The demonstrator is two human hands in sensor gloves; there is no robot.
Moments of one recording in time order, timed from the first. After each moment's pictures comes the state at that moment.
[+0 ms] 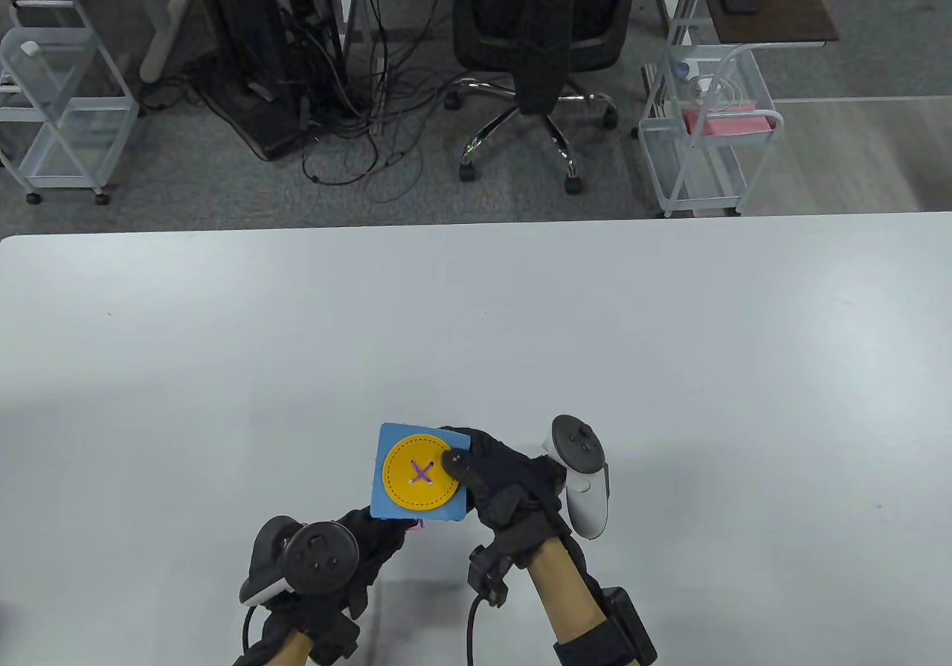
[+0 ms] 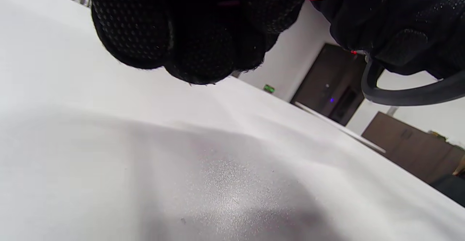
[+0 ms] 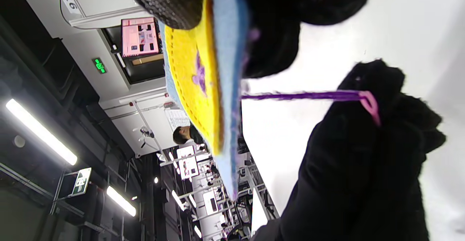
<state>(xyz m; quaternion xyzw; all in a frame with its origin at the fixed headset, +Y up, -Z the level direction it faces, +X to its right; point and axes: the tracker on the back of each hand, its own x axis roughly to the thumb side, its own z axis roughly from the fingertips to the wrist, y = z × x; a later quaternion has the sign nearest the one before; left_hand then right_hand) -0.196 -0.738 -0.172 -0.07 -0.27 0.25 0.93 0.037 -0.731 -0.237 0.06 0.25 0.63 0.73</state>
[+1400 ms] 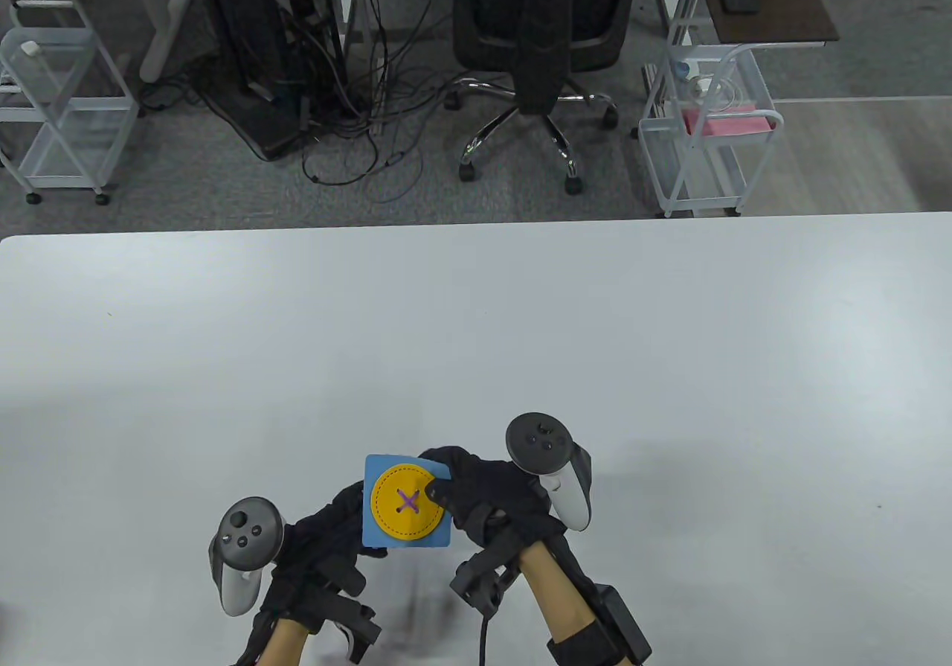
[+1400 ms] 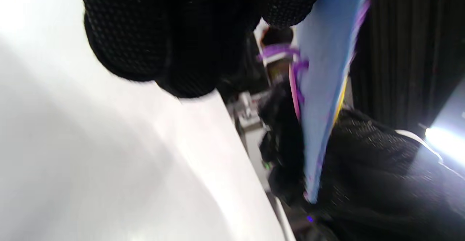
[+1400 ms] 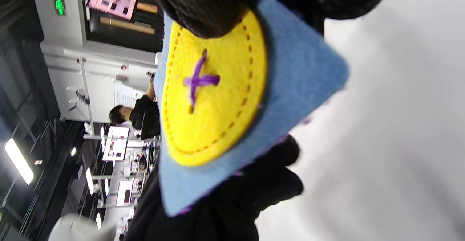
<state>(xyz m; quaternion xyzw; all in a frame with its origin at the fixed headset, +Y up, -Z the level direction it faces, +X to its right) -0.230 -0.748 -0.177 -0.02 -0.09 0.55 0.83 0.029 -0.719 -0.240 0.04 0.23 0.79 0.57</state>
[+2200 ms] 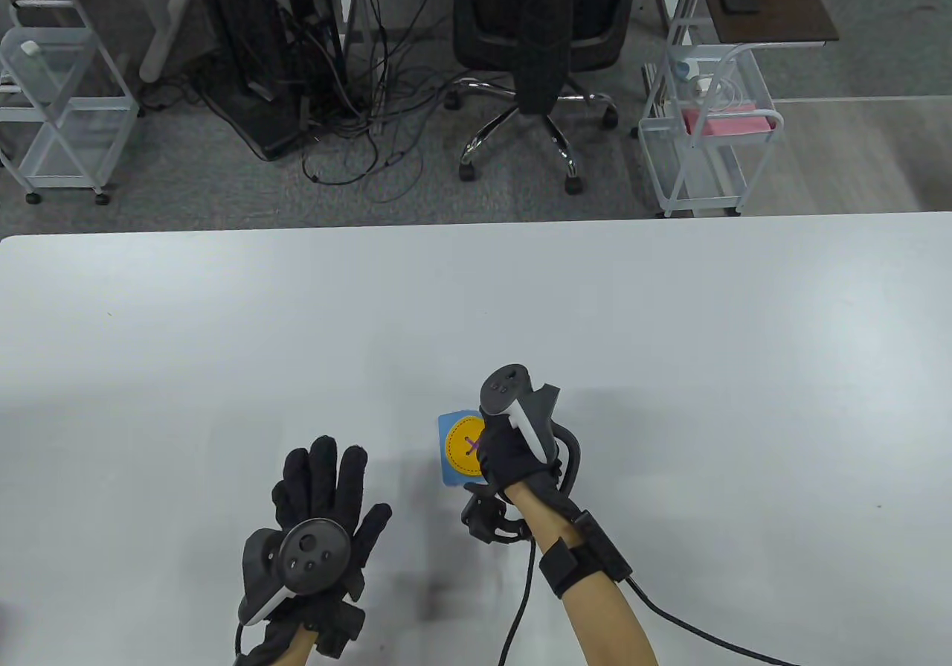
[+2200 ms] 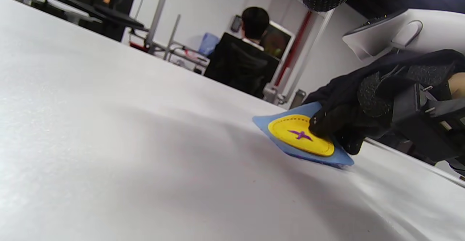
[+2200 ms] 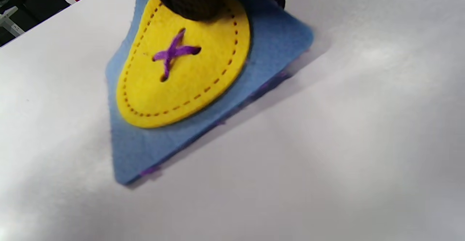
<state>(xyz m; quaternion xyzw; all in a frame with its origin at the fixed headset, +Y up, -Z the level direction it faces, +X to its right) -0.207 -0.736 -0.170 0.00 -0.13 0.22 0.97 0.028 -0.762 -0.306 -0.16 0.21 0.95 0.19</state>
